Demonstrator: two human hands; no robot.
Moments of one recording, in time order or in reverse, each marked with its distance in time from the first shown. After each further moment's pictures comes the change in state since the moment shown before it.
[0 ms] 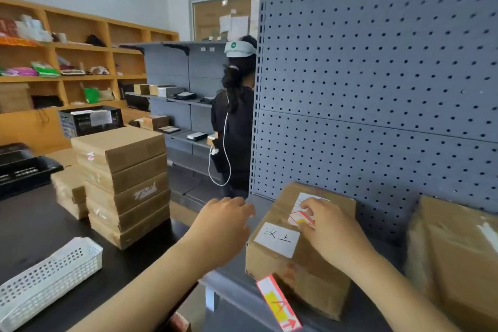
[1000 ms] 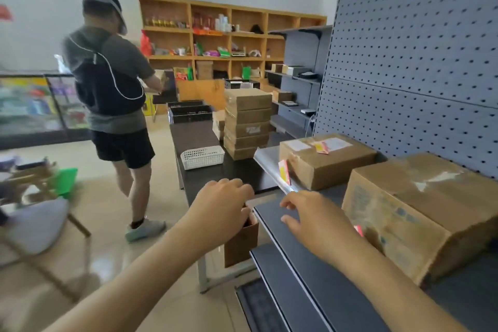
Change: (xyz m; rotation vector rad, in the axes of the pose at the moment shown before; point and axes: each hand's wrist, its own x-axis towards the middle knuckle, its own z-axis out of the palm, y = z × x) left_hand -0.238 0.336 -0.085 0.138 -0.059 -0.627; right_hand -0.273 0.090 -0.102 0.191 -0.261 -0.691
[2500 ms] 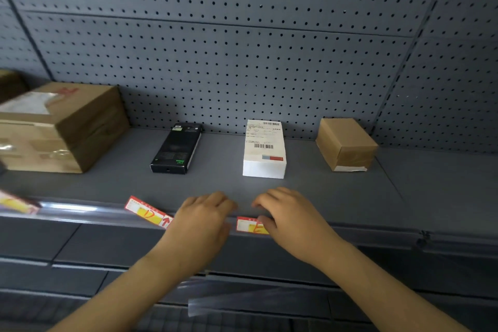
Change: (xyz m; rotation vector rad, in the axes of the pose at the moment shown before) left_hand -0.303 0.660 0.034 -0.311 -0.071 1.068; right_hand -0.761 0.194 -0.177 -0.227 0.180 0.692
